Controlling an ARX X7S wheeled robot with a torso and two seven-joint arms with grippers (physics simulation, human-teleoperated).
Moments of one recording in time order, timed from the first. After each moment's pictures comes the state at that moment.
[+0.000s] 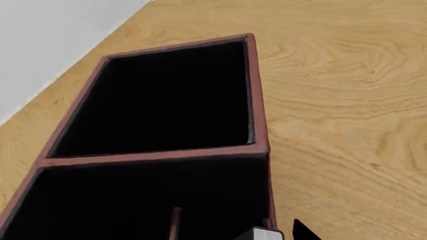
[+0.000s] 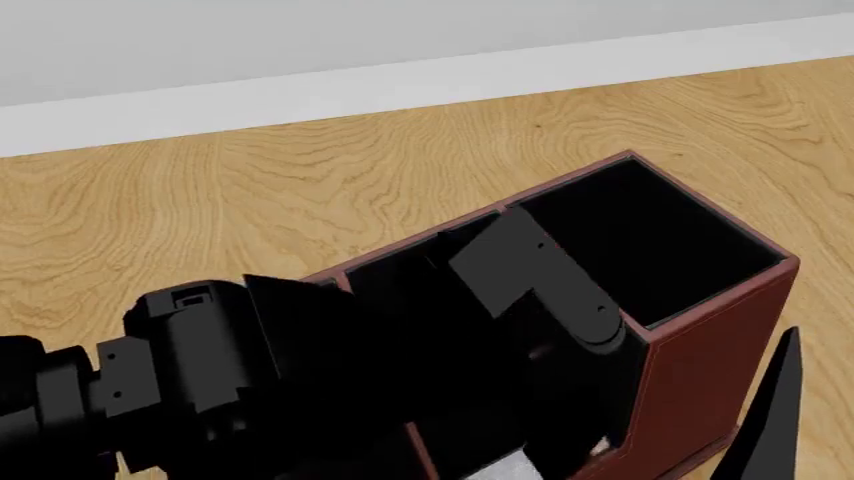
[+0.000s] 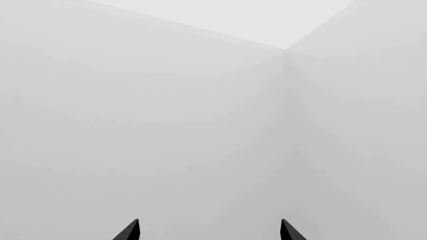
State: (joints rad) left arm -1.47 -0.02 1.57 -0.44 -1.40 -0.47 -0.21; right arm 0.15 1.47 -0.76 -0.89 0.43 -0.46 1.36
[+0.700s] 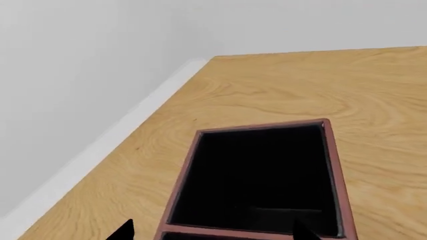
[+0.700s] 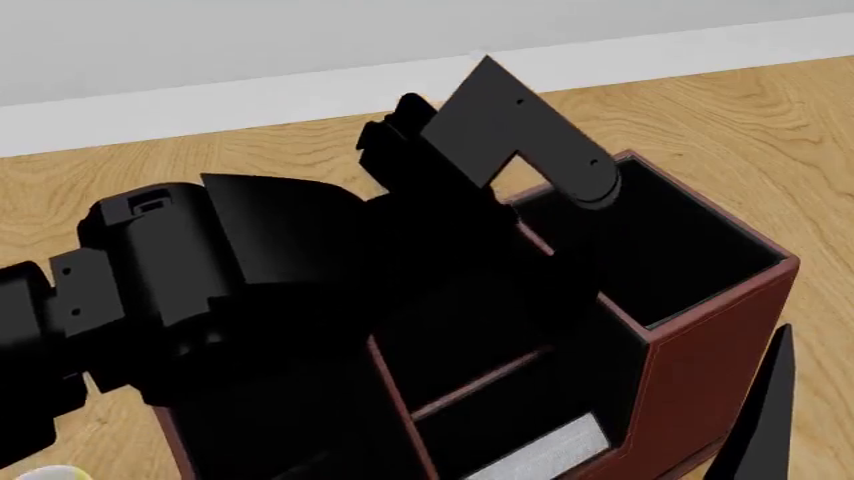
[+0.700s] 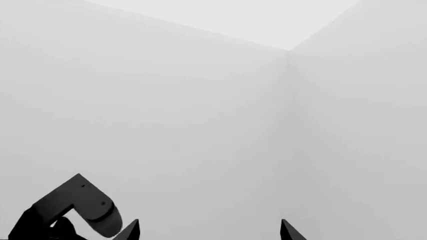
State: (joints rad) left arm -1.63 -0.02 1.57 -0.48 -1.42 -0.41 -0.32; right arm 0.15 1.46 -0.75 -0.90 0.43 -0.44 1.35
